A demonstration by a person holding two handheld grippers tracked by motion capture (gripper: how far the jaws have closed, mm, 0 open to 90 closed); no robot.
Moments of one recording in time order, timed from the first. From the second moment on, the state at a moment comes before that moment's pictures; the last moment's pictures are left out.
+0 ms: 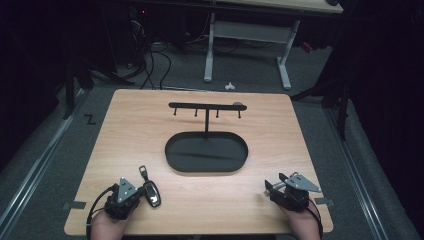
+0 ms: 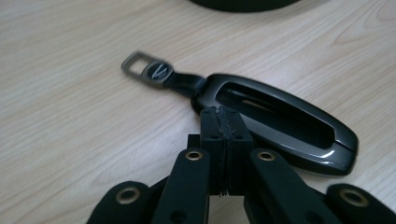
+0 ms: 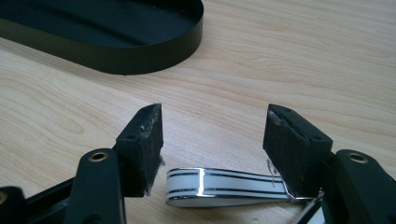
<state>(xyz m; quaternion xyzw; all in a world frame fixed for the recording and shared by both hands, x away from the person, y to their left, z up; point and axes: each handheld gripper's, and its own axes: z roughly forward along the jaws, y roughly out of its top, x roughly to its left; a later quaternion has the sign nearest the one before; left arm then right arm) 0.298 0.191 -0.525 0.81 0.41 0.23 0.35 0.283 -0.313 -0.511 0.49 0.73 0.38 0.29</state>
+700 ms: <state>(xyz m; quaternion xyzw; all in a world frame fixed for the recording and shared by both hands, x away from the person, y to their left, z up) 0.308 0.143 -0.530 0.85 0.35 0.20 0.35 0.263 -0.328 -0.513 0.51 0.72 0.37 0.29</state>
